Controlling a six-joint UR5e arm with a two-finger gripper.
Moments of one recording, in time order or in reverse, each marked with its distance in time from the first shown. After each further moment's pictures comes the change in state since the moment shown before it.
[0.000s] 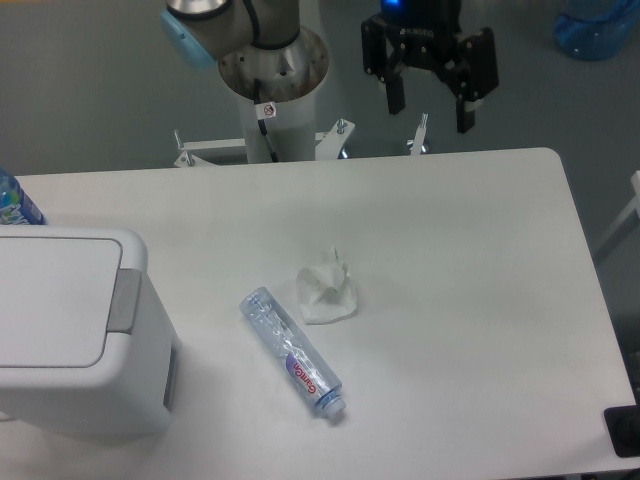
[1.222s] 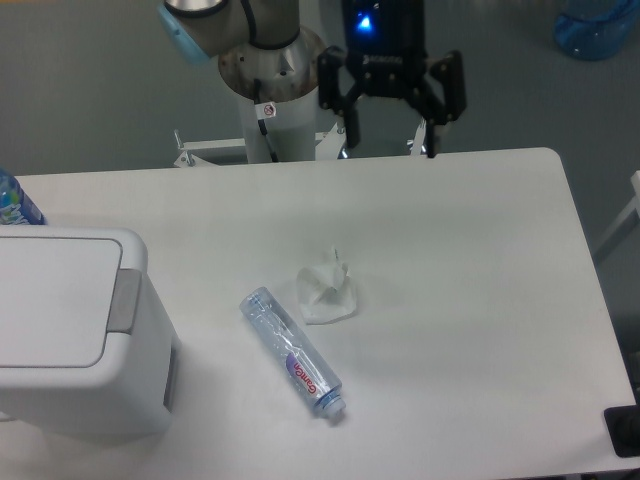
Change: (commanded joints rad) arm -0.173 -0.047 -0.009 0.080 -0.041 -0.533
